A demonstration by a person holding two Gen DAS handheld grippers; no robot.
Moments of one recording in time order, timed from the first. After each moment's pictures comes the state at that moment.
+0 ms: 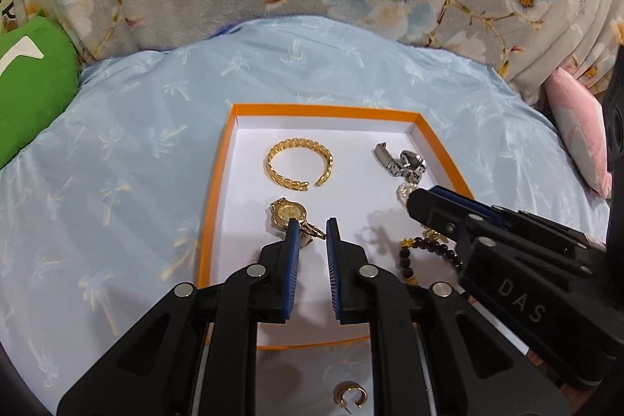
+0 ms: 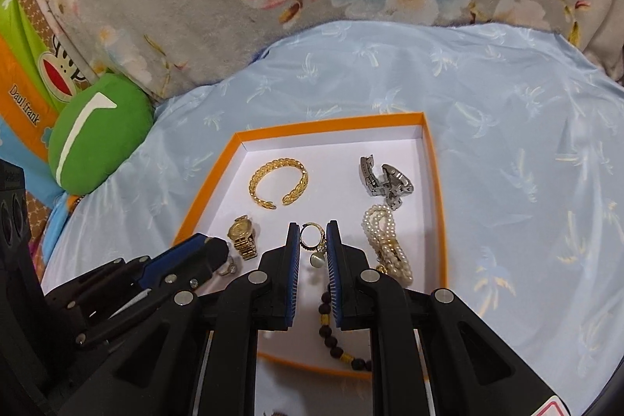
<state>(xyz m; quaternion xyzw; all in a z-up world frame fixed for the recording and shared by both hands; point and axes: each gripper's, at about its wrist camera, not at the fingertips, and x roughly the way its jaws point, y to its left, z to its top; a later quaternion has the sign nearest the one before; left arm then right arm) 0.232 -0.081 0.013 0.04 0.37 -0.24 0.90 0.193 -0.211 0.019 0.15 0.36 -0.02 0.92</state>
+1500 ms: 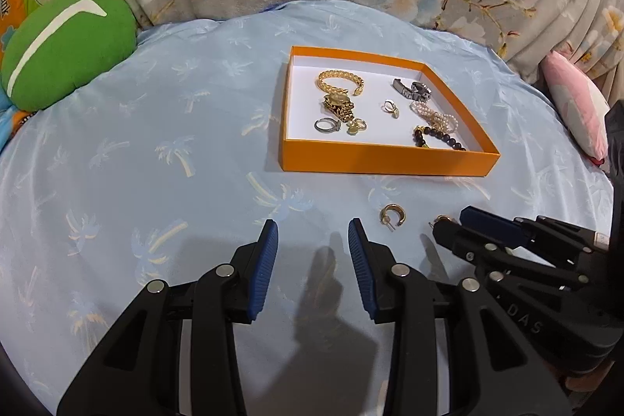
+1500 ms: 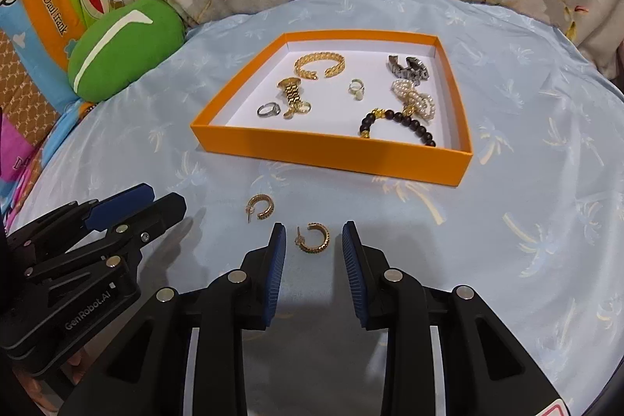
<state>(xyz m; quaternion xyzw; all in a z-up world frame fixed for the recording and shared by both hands) 0.130 0.000 -0.008 0.03 0.37 -0.20 0.91 0.086 -0.149 -0.016 0.08 0.41 0.00 0.91</state>
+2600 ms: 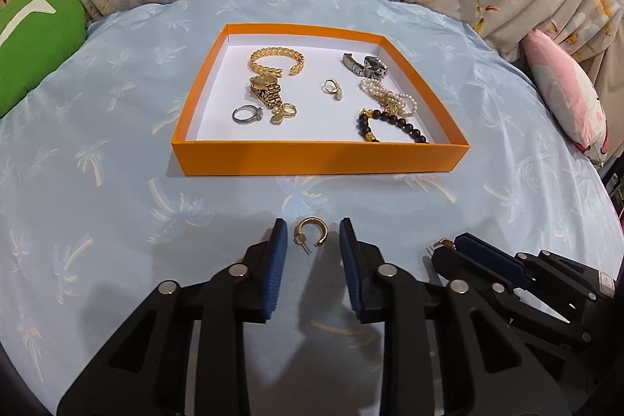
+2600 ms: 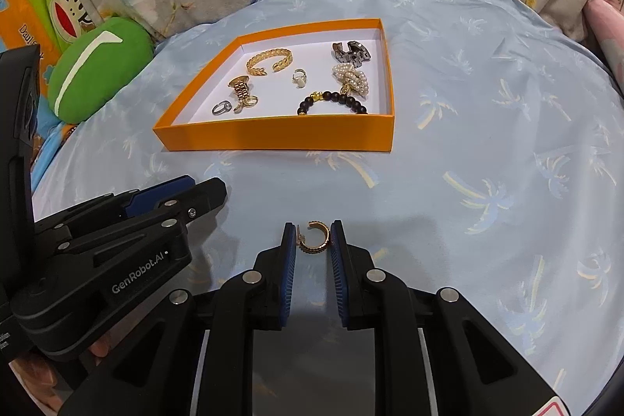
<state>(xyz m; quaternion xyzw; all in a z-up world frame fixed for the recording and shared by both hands) 0.143 -0.060 -0.020 0.04 0.41 -0.25 0.88 0.060 -0.182 -0.019 0.12 0.40 -0.04 0.91</state>
